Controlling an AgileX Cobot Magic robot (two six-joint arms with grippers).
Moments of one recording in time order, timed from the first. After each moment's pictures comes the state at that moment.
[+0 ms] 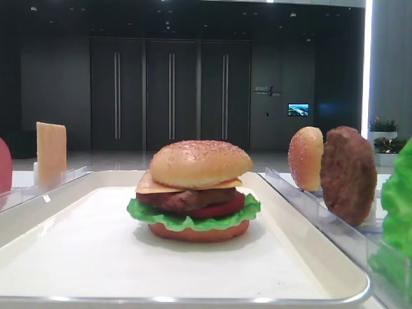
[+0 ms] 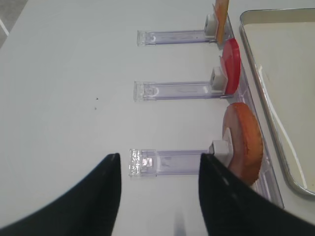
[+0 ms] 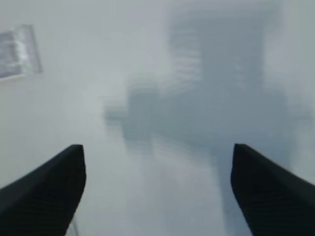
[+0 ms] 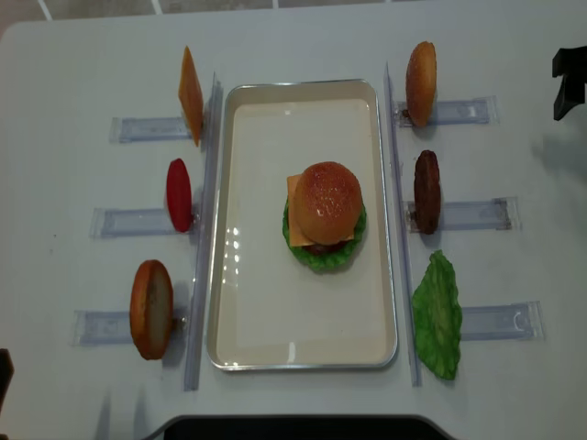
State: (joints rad) left arm 0.03 -0.01 -0.47 0.05 1.11 0.02; right arm -0.15 1.83 -1.34 0.01 0.95 -0.02
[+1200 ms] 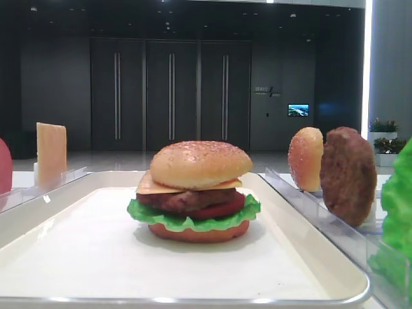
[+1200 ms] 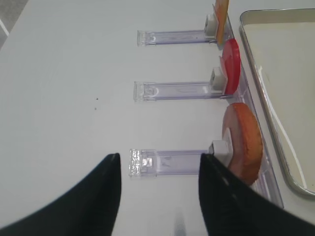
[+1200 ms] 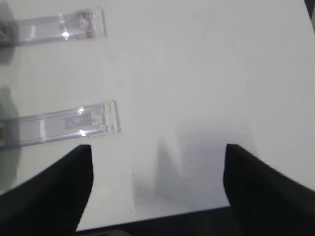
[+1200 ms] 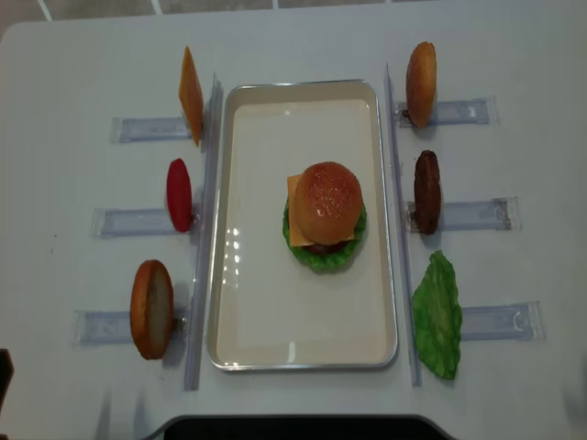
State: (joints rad) left arm 0.03 -0.01 -0.47 0.05 1.11 0.02; right arm -0.09 0.37 -0.51 0.01 1.13 -0.02
